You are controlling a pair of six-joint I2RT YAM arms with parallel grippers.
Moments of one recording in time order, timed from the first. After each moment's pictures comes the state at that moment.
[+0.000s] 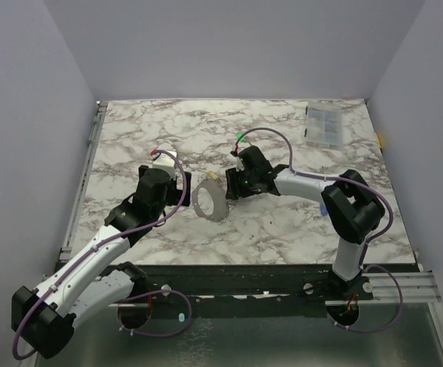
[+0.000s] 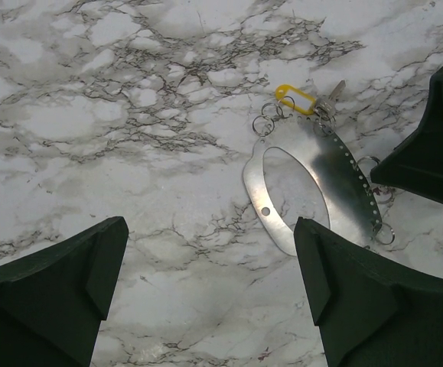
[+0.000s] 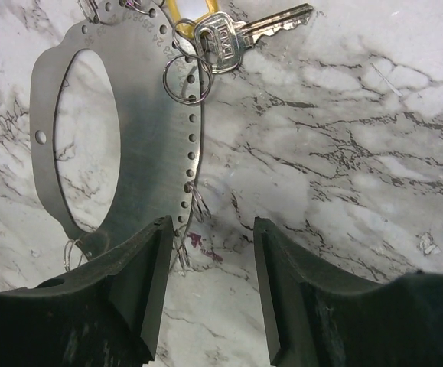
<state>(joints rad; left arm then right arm) -0.58 0.86 0.69 -0.34 -0.33 -0.19 0.69 1.84 1.12 -0.16 -0.16 0.35</state>
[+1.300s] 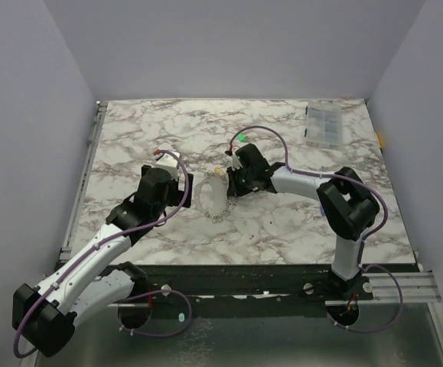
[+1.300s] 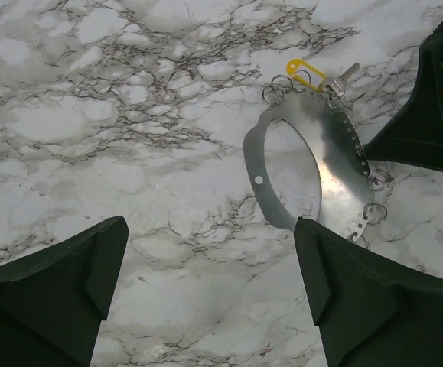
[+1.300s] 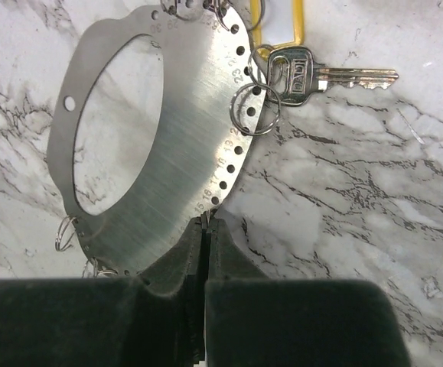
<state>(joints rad) -0.58 0.88 0.69 -0.34 -0.30 -0.17 0.69 1.91 1.17 -0.13 -0.20 0.27</state>
